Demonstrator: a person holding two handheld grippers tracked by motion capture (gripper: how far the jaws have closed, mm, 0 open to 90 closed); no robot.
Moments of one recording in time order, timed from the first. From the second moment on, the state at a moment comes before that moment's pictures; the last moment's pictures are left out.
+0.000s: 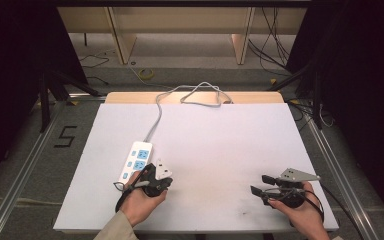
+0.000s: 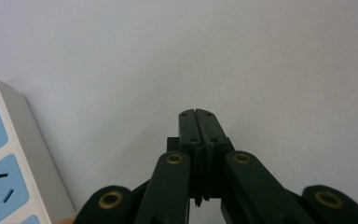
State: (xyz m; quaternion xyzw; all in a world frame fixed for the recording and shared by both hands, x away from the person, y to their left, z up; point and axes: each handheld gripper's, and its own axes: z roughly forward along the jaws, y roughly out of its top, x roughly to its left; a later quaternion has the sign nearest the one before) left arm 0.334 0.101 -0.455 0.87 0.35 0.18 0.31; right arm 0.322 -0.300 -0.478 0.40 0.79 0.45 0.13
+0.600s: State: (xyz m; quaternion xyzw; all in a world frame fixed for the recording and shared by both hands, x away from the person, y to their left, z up) left arm 0.338 0.109 -0.450 0.86 0.37 0.18 0.30; right arm 0.322 -0.299 -0.478 0.40 0.79 0.45 0.13
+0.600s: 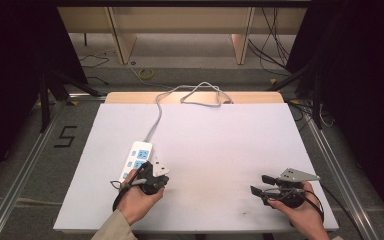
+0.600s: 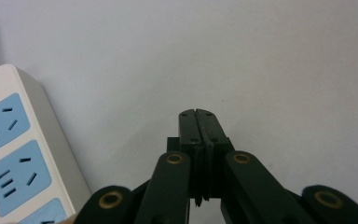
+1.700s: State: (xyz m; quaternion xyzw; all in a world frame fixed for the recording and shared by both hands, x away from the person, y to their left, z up) left arm 0.342 0.124 -0.445 0.85 0.39 0.19 0.28; right arm 0.322 -0.299 -0.478 0.40 0.79 0.44 0.13
